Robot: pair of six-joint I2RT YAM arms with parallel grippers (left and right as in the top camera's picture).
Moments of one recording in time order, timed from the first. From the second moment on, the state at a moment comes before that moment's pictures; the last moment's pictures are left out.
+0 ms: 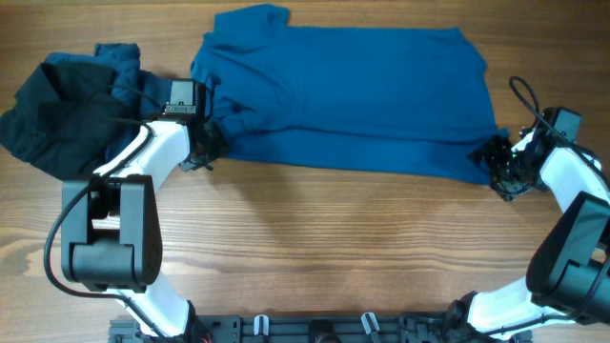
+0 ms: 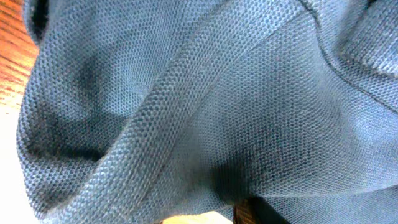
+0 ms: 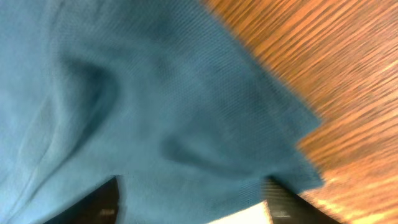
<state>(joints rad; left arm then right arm) -0.07 1.87 1.09 -0.55 -0.01 -0.54 -0.43 1.74 0.96 -0.56 -0.26 0.44</state>
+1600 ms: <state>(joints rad) -0.07 1.86 1.10 -0.79 0.10 -0.55 -0.63 1.63 0.84 -0.47 -0.27 0.54</state>
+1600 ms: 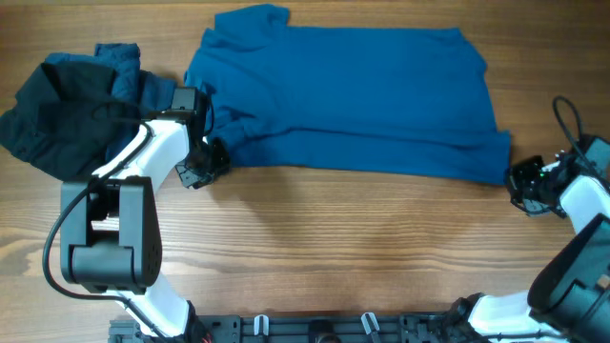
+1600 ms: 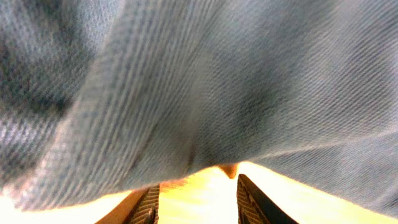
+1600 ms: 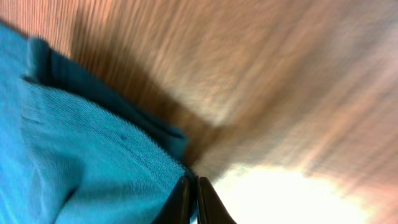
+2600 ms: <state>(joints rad) -0.01 1.73 1.09 -0.87 0.05 -0.46 -0.68 1.52 0.84 -0.54 -0.04 0.54</state>
